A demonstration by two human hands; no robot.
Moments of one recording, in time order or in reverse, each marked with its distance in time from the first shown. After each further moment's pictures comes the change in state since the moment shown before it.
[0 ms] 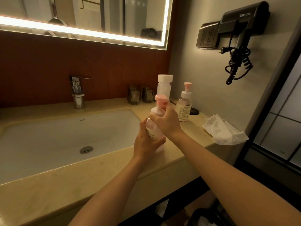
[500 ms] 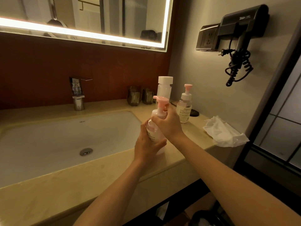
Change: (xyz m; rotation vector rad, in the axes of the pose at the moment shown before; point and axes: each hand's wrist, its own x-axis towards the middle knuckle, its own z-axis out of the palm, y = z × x) left_hand 0.001 -0.002 0.001 0.000 -0.004 -0.011; right_hand 0.000 0.001 0.000 0.014 0.027 0.013
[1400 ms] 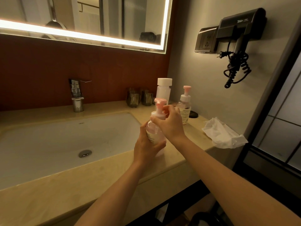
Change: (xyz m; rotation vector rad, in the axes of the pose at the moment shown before) left_hand 0.000 -0.001 0.001 0.011 -0.007 0.024; right_hand -0.001 -0.004 -0.007 -0.093 0.047 -0.003
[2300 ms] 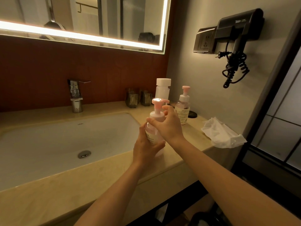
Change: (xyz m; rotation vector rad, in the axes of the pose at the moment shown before) left_hand 0.000 -0.001 0.000 0.007 0.001 0.014; right_hand -0.002 0.005 0.004 -0.050 -0.020 0.033
